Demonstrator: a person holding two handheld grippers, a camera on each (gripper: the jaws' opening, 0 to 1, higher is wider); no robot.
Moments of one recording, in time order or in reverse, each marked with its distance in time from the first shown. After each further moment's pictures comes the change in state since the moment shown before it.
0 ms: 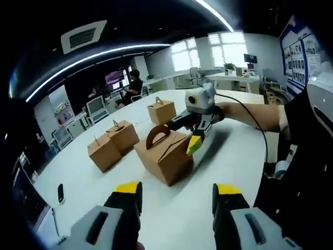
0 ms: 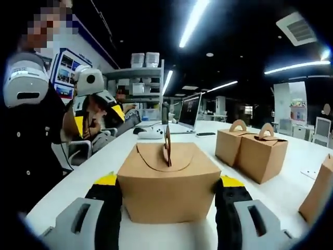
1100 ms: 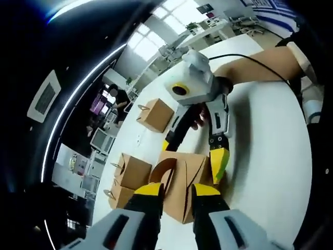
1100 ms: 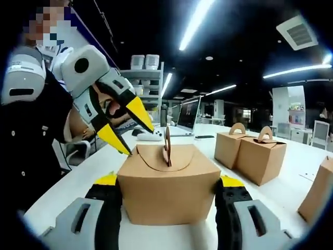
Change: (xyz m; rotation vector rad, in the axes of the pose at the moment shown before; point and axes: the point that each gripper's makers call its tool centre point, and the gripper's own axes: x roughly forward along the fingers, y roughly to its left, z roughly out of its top) left arm 0.084 0.002 0.056 0.524 0.148 0.100; right arm -0.005 -0.014 0.004 -0.015 -0.015 -0.024
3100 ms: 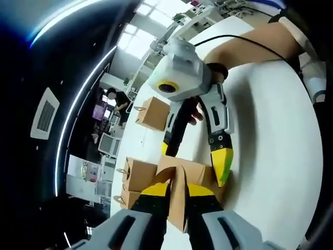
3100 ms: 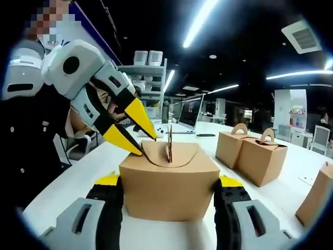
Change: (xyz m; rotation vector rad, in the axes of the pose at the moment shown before) left arm 0.009 -0.004 0.003 0.139 0.070 0.071; right arm 0.003 0.008 -0.003 -0.040 0.031 0.005
